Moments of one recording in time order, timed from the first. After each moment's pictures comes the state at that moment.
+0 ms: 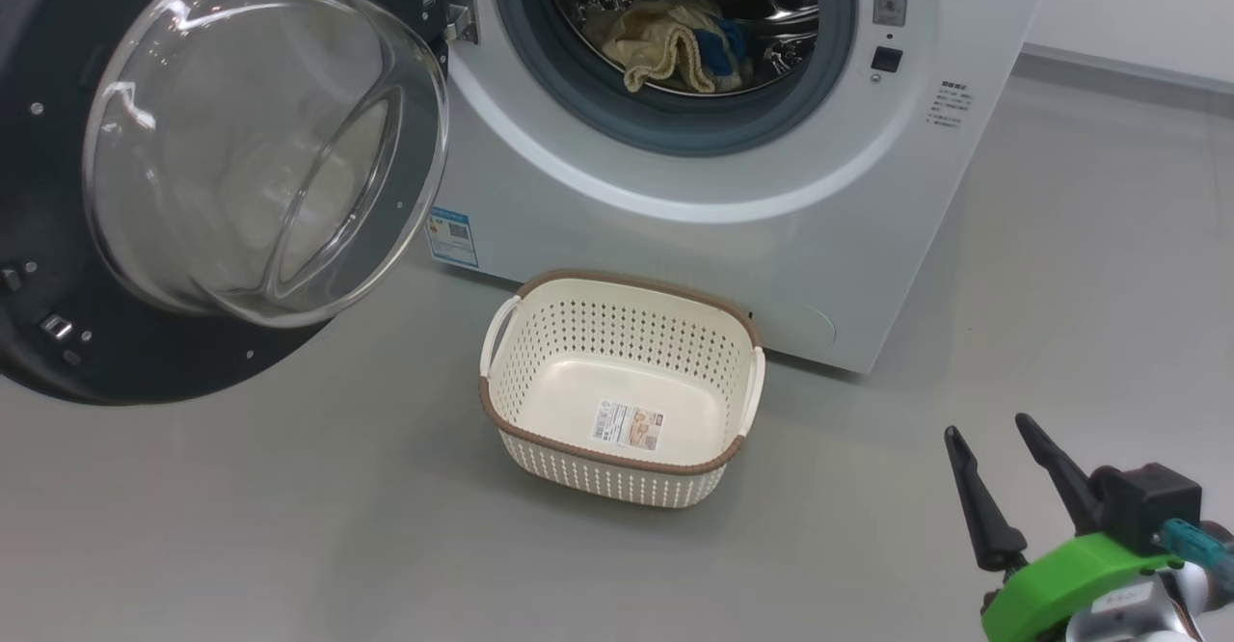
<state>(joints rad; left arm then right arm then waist) -0.52 0.66 -0.08 0.46 -1.13 -0.11 -0.05 0.12 -0.04 -0.06 0.04 0.11 0.13 -0.05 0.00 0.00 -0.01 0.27</state>
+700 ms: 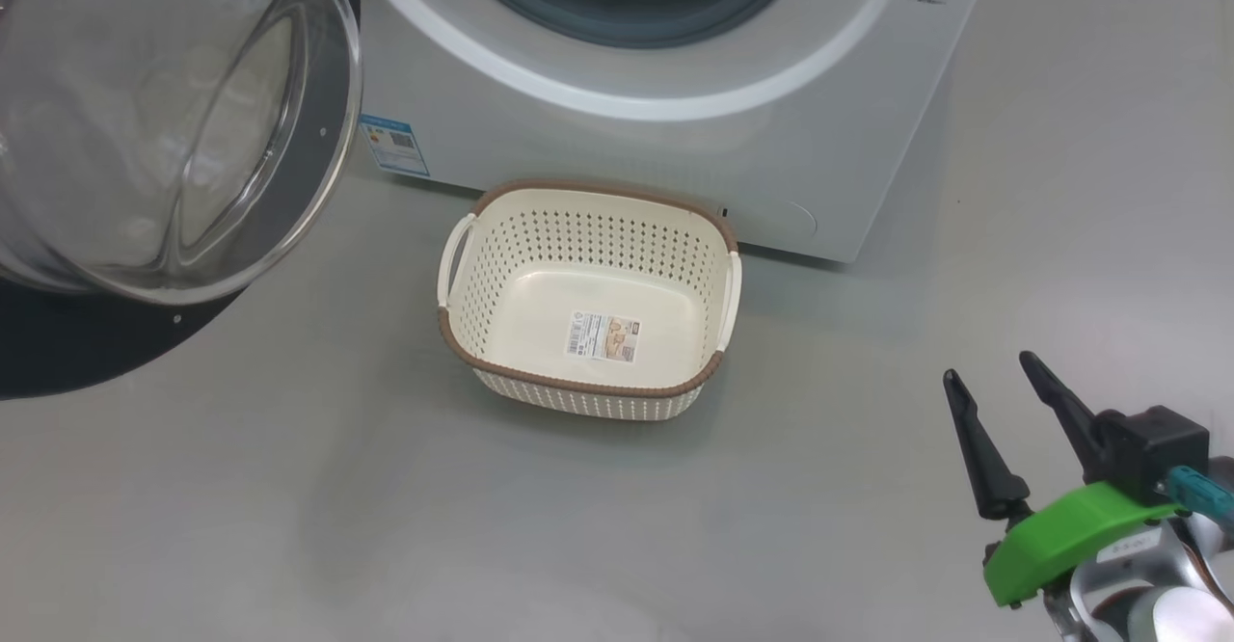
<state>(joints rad) -0.66 0.68 0.07 0.62 -1.49 -0.12 0.02 0.07 -0.04 -0.06 -0.08 0.05 0.13 0.04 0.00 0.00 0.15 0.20</state>
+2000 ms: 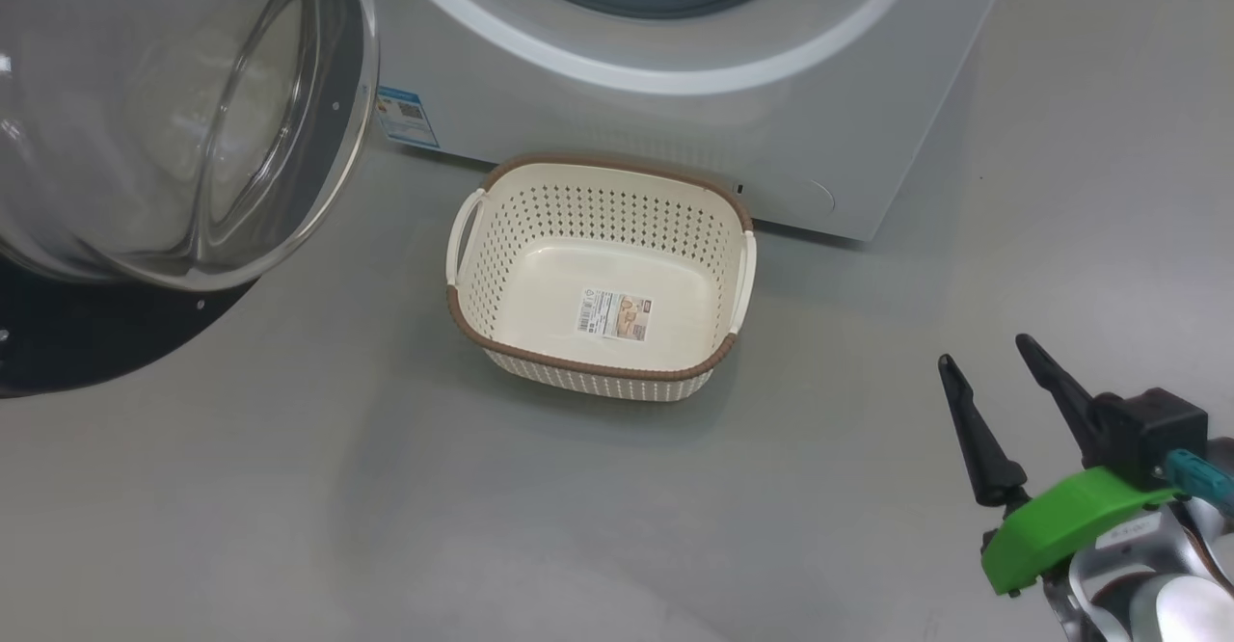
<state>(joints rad) -0.67 0.66 0.09 0.69 -1.63 -0.12 0.19 0.06 -0.04 -0.05 -0.14 0.04 0.13 0.09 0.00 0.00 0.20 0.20</state>
